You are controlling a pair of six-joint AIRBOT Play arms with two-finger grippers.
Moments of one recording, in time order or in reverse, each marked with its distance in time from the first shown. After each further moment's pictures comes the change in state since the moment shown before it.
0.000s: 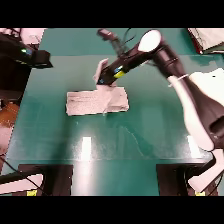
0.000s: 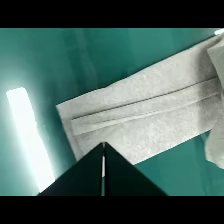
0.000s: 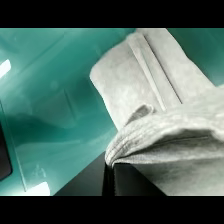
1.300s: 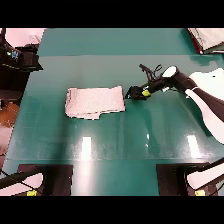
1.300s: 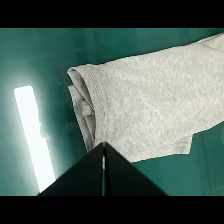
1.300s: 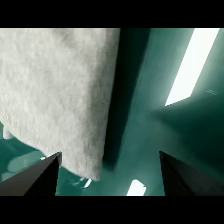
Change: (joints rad) left arm 0.049 0.080 -0.073 -0.005 -0.013 0.005; right arm -0.356 0.084 -0.684 0.136 -0.166 0.027
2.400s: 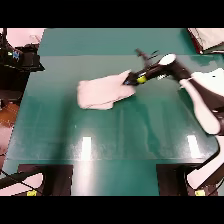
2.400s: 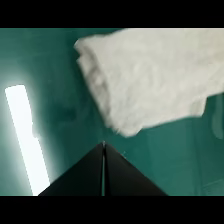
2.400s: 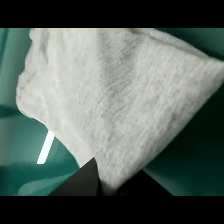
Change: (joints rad) left arm 0.000 0.000 -0.006 -0.047 -0.004 0.000; right arm -0.039 -0.087 0.317 0.034 0.061 -0.040
